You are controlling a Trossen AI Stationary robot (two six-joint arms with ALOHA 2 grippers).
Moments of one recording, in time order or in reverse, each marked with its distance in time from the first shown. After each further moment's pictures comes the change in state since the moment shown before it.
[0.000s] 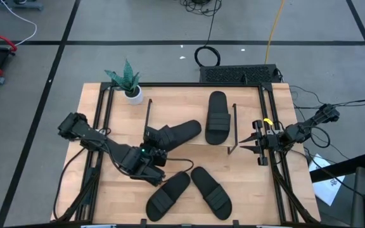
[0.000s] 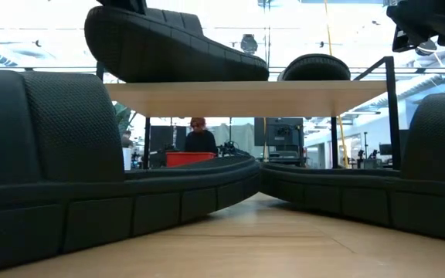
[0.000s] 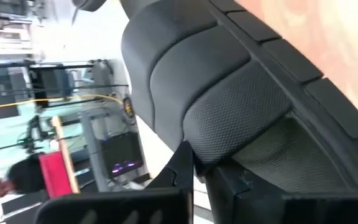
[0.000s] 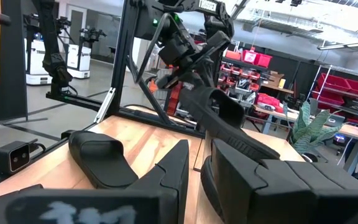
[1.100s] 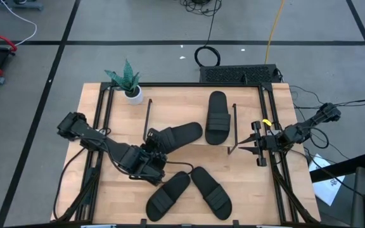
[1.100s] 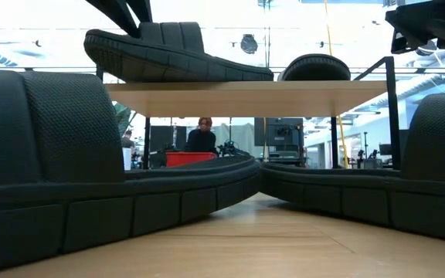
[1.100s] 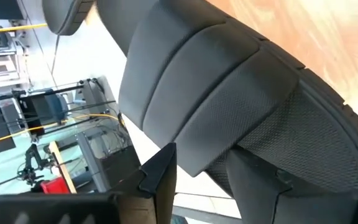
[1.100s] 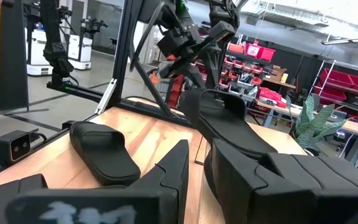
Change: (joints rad) left arm 0.001 -0.021 0.000 0.028 0.051 0.176; right arm 0.000 0.041 0.000 0.003 0.000 -0.001
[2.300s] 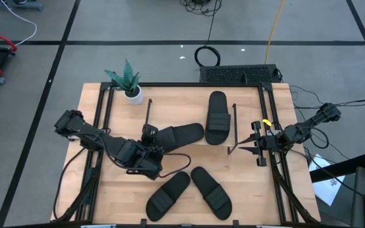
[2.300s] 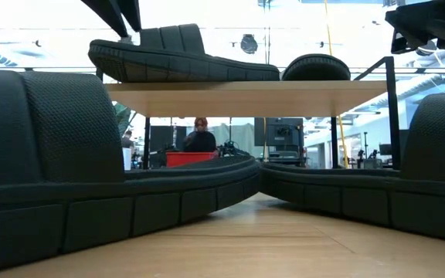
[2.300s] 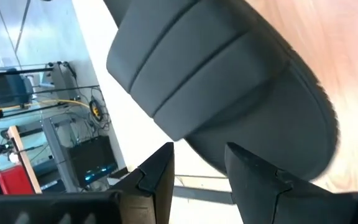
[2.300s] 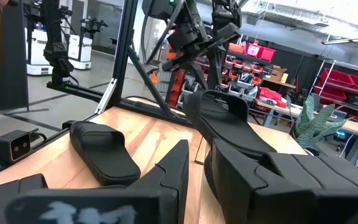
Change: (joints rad) left arm 0.021 -0.041 0.008 -0.068 0.104 -0.101; right arm 0.000 0.001 0.000 0.000 0.000 0.000
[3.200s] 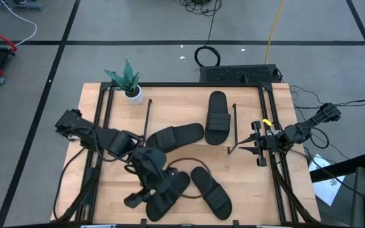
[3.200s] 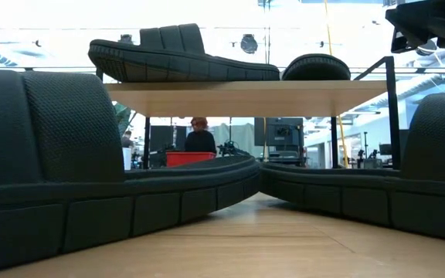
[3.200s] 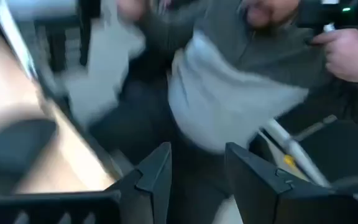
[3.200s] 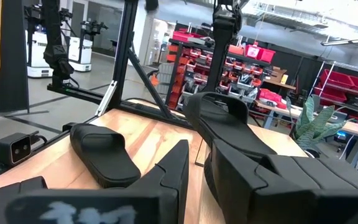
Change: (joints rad) left arm 0.031 0.002 0.188 0.802 1.275 -0.075; right arm 0.000 0.000 0.000 0.008 -0.002 0.000
